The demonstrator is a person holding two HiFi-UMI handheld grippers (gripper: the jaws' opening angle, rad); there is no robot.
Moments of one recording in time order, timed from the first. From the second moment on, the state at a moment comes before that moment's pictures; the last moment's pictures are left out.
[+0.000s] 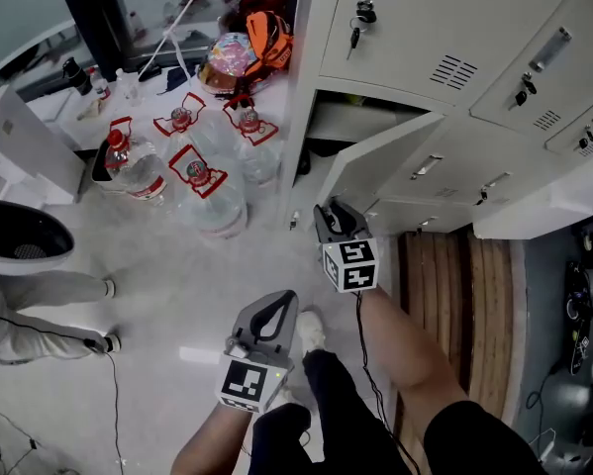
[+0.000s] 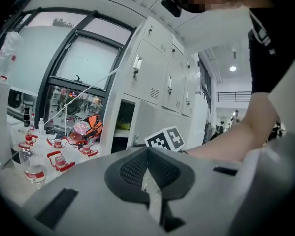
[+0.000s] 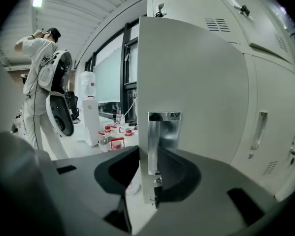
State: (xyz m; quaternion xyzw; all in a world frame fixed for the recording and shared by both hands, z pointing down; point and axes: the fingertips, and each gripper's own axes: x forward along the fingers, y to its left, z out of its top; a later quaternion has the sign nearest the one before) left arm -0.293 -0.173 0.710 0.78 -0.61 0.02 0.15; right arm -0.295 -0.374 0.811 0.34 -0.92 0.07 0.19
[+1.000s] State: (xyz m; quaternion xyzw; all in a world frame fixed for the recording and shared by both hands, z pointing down) left arm -0.207 -0.107 0.677 0.82 -0.55 0.03 0.16; right arm -0.126 -0.314 0.814 0.44 -0.86 0.12 0.24
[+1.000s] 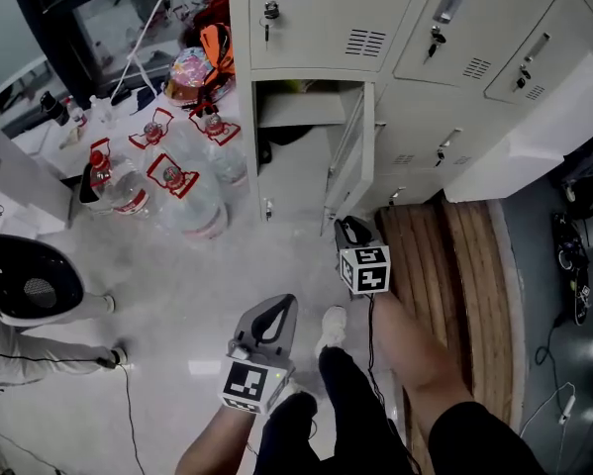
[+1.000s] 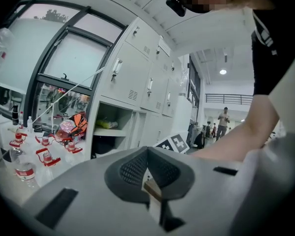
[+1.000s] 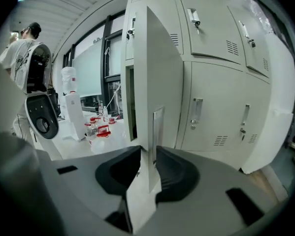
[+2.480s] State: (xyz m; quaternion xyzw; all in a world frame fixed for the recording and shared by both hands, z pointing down) left arm -0.102 -0.094 0.469 0.76 -0.64 0.00 0.10; right arm -0.031 -0.211 0.504 0.31 -0.94 0.07 0.11
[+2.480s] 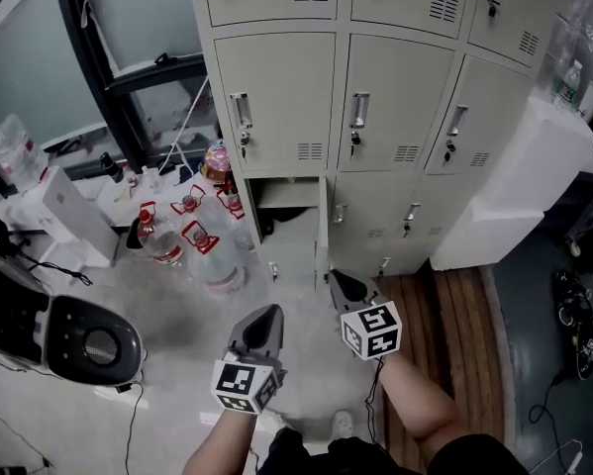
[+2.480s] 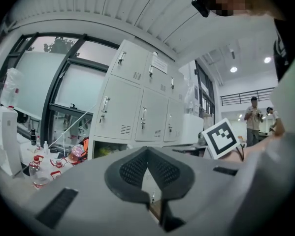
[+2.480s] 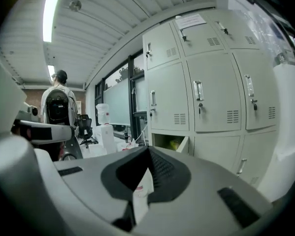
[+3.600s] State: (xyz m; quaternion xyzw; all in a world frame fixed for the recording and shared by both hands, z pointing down) left arm -0.020 -0.053 0.426 0.73 -0.68 0.00 0.08; right arm 0.042 -0.130 0.434 0.24 -0.97 0.03 0.09
